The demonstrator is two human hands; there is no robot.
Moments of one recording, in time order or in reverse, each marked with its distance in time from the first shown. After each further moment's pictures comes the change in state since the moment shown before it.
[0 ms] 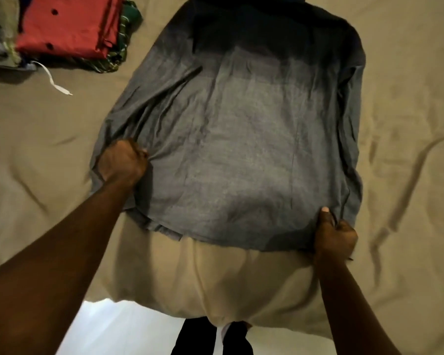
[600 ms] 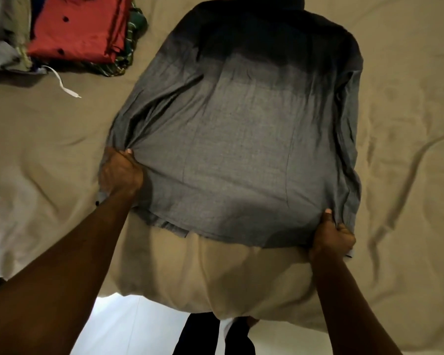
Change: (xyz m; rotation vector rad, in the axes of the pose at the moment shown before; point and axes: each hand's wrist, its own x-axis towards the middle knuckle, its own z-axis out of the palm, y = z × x) left_hand -0.025 -0.009 -0.009 -0.110 0.035 -0.256; right_hand -0.008 -0.003 0.003 0.276 0.012 0.087
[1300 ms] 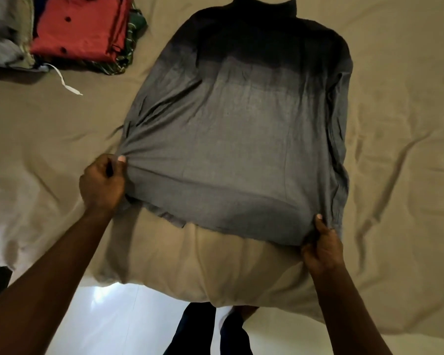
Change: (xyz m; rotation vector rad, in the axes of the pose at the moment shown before) left_hand -0.025 -0.053 -0.038 -0.293 0.027 0.288; right_hand -0.008 0.000 -0.036 0.304 -0.338 0.349
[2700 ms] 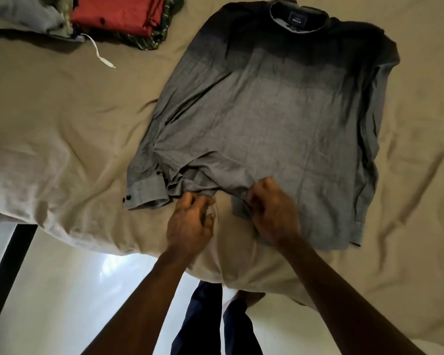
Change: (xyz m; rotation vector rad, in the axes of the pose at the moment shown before) left_hand -0.158 0.008 0.052 0.180 -0.408 0.182; right_hand -0.045 0.055 0.078 -1.382 -0.651 -1.295
